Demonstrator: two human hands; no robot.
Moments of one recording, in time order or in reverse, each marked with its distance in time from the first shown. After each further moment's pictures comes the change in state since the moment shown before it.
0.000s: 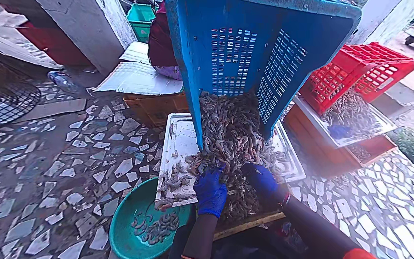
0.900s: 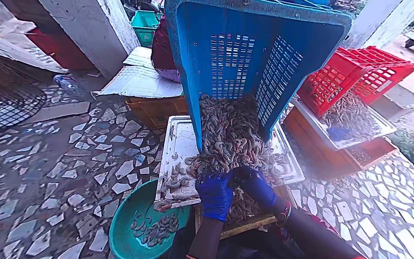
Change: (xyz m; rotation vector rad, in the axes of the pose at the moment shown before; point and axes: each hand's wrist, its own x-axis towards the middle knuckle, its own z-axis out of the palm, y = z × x) left_hand -0.016 0.007 0.020 0.096 0.372 0.327; right_hand -0.025 -0.019 0.009 0.650 0.060 -0.115
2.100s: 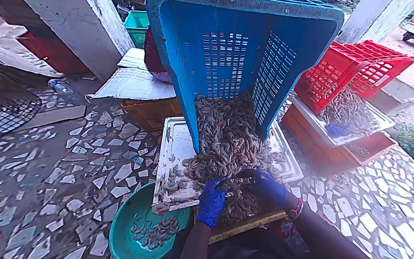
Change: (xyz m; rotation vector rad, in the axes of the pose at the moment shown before) left_hand 0.001 -0.008 -0.018 -0.710 -0.402 -0.475; right_hand -0.006 0.008 -0.042 -0.066 -0.231 -0.105
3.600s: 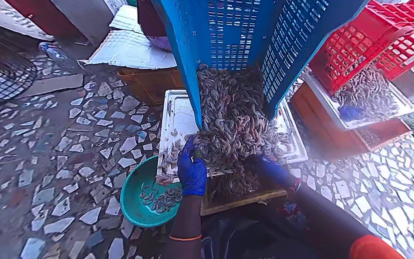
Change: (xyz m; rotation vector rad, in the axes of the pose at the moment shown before) left_hand 0.016 -0.022 -0.035 0.021 0.473 0.069; right_hand 0.005 0.038 0.010 -0.300 -0.135 0.179
